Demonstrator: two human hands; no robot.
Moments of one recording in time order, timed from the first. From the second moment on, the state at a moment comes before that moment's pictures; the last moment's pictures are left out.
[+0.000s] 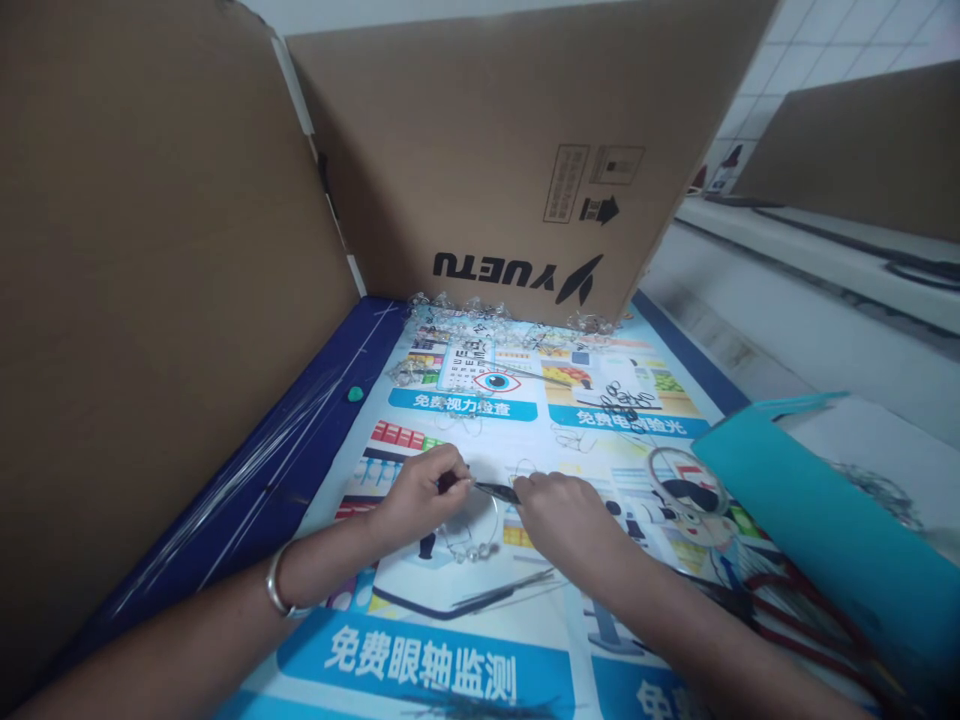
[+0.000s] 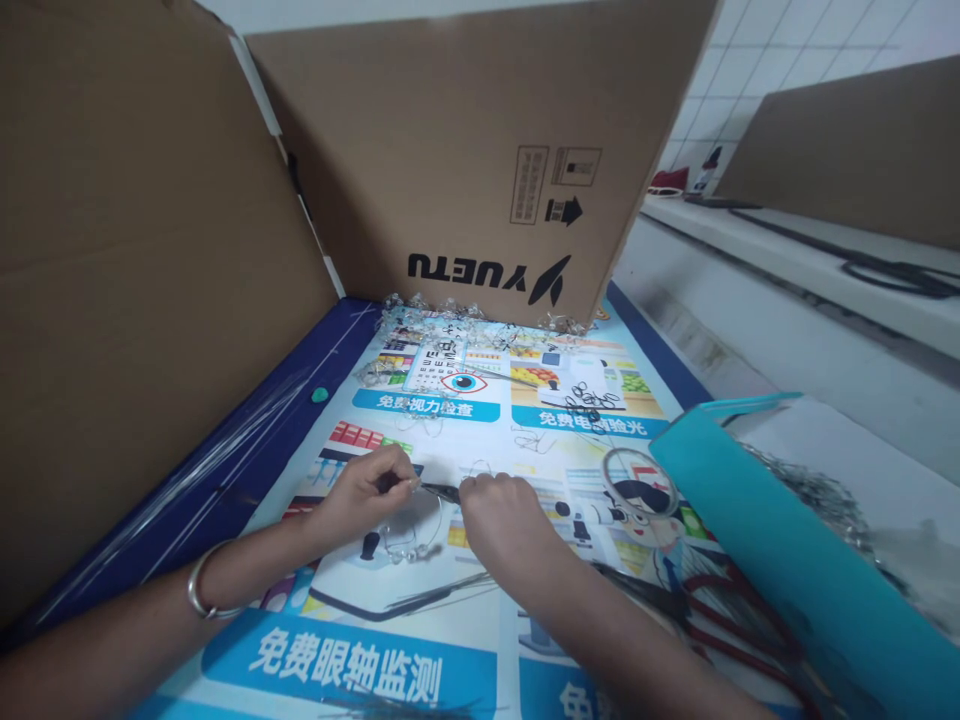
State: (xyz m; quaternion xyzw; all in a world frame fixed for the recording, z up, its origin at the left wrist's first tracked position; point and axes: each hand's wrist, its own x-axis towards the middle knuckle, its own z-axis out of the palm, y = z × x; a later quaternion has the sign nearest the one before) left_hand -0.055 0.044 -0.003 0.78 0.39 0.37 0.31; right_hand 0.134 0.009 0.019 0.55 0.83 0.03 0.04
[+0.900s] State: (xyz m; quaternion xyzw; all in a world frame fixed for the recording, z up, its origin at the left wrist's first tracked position) left_hand -0.064 0.051 -0.005 0.74 0.36 0.41 0.40; right_hand 0.139 0.006 0.019 0.53 0.84 0.11 -0.04
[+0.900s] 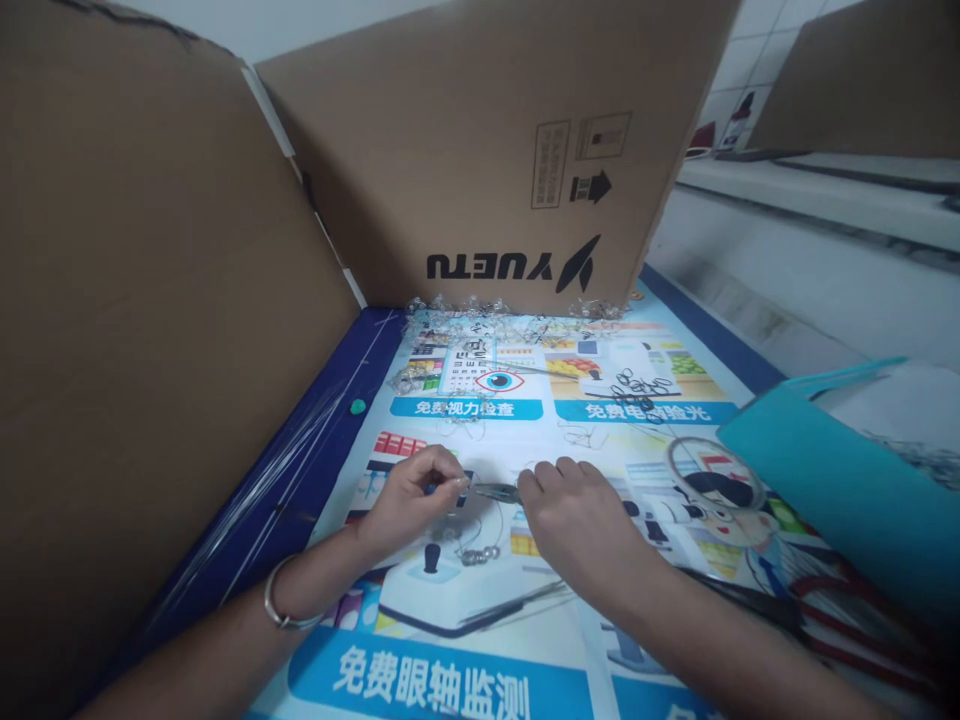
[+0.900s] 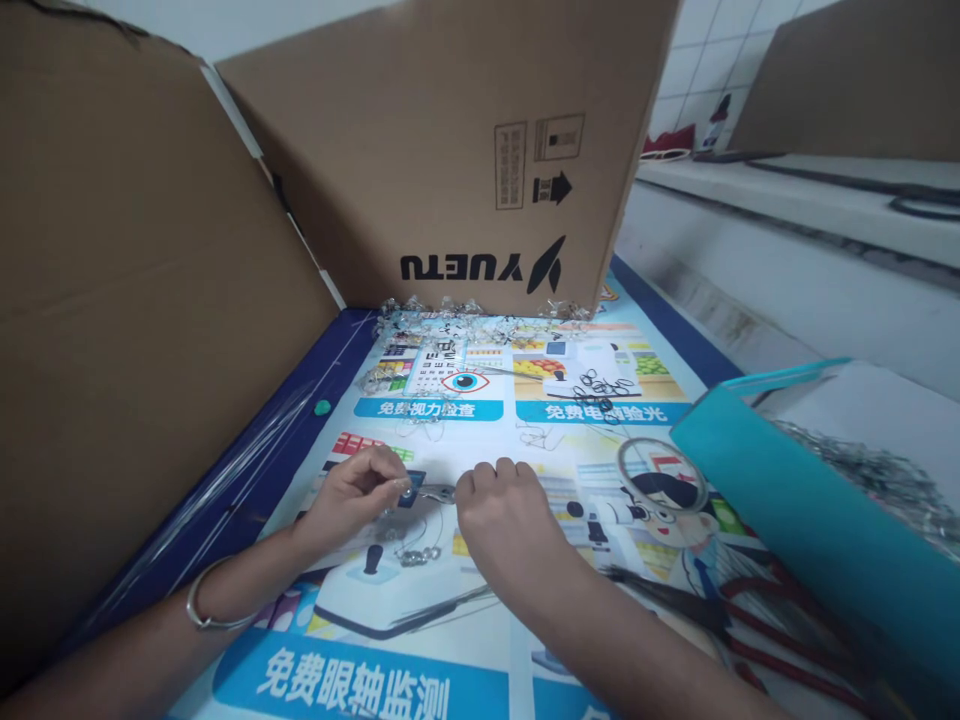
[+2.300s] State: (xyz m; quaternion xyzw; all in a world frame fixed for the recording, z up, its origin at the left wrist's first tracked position) left_hand -0.075 0.062 0.020 0.92 0.14 0.27 0.23; right_hand 0.144 0.012 0.023 0.50 0.87 0.04 0.01
